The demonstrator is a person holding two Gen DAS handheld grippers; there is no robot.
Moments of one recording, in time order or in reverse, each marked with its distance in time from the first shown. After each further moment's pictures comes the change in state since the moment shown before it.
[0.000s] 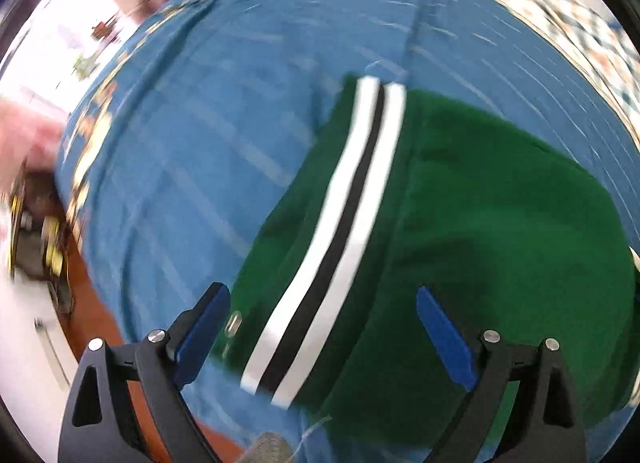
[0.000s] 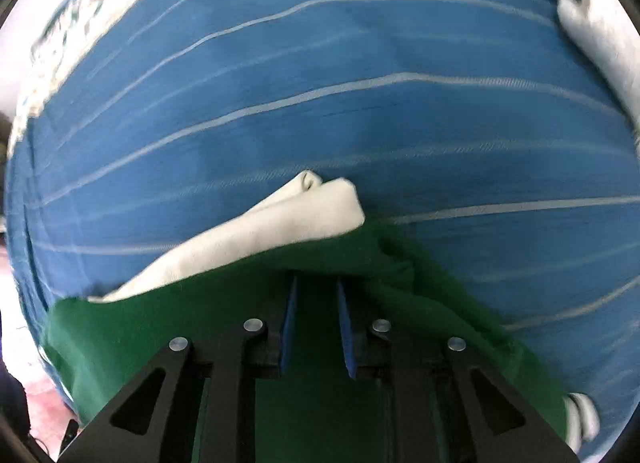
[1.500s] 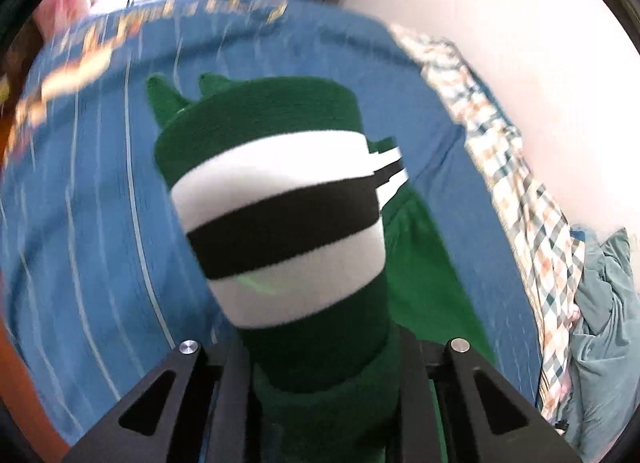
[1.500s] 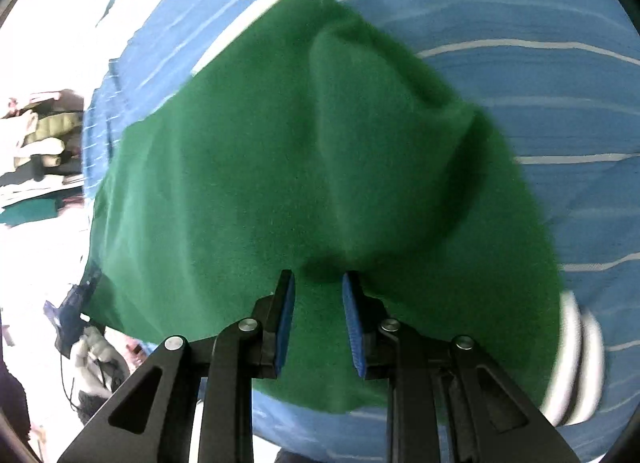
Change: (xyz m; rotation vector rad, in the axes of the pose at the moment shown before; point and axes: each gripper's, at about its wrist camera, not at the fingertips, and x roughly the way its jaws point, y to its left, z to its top) left arm -0.011 0.044 0.054 -0.458 -0.319 -0.402; right arm -0.007 -0.040 -0.167 0.020 0.126 0.375
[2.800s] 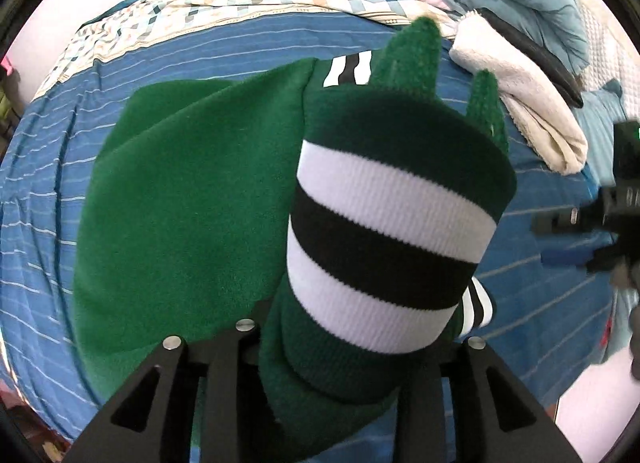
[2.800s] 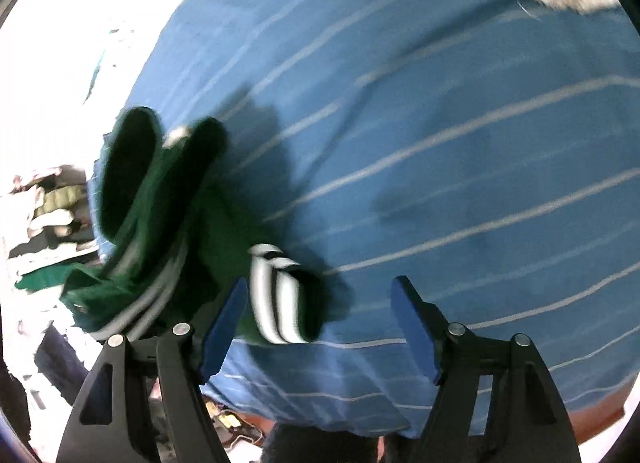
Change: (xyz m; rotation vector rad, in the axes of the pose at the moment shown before) left arm -0.065 -0.195 -0.326 1.188 0.398 -0.165; right arm -0.101 -0.106 -0.094 0.206 -0.150 0.045
